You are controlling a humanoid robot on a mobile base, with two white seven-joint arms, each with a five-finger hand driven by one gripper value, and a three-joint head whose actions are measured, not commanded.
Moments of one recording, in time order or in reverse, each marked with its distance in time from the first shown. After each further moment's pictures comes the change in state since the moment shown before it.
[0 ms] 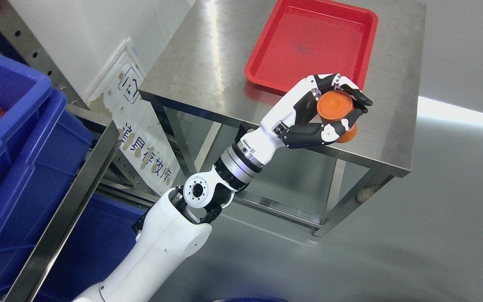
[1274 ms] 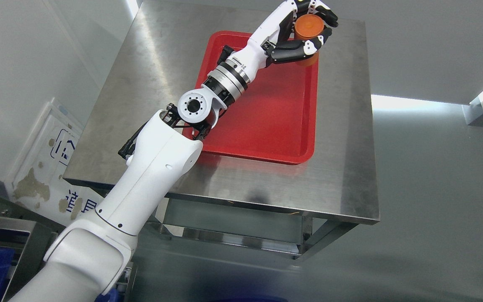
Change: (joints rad) left arm -0.336 0.000 0.100 0.429 -0.105 0.079 0.036; right arm 0.001 0.000 0.000 0.000 0.000 0.005 0.000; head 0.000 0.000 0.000
